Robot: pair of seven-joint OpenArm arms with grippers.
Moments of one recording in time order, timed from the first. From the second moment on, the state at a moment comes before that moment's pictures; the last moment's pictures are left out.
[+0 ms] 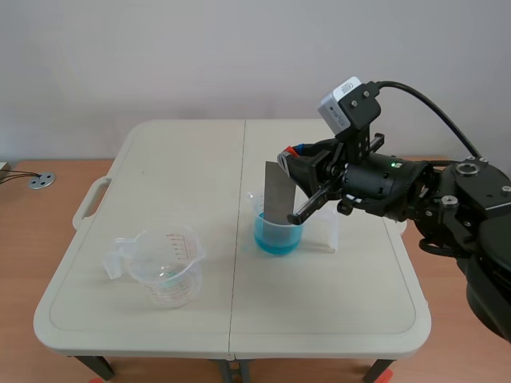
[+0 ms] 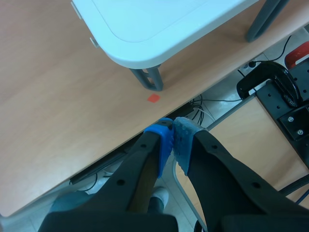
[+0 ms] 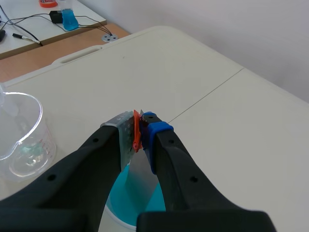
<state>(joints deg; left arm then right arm) 66.0 -39.7 -19.5 98.4 -11.0 -22.5 -12.5 5.3 12.4 -8.3 76.3 -1.4 41.4 8.1</state>
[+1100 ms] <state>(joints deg) 66.0 -39.7 -19.5 98.4 -11.0 -22.5 -12.5 5.3 12.7 -6.7 78.2 -1.6 44.2 10.4</state>
